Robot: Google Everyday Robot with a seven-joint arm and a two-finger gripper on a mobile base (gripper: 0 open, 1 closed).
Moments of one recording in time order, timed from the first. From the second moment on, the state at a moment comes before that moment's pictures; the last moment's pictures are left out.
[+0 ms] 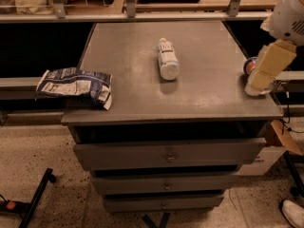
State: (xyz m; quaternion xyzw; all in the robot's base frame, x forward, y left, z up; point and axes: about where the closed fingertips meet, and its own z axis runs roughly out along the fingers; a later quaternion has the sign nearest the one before) arm 0.513 -0.236 0.971 -0.54 0.82 -0.04 0.18
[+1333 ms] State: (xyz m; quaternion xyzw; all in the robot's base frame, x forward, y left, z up) arm 0.634 -0.324 0.929 -0.34 0.90 -0.05 0.28
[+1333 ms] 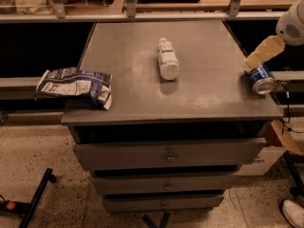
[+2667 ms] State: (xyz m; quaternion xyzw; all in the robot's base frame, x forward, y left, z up) arm 0.656 -0.322 0.855 -0.18 0.96 -0.05 0.20
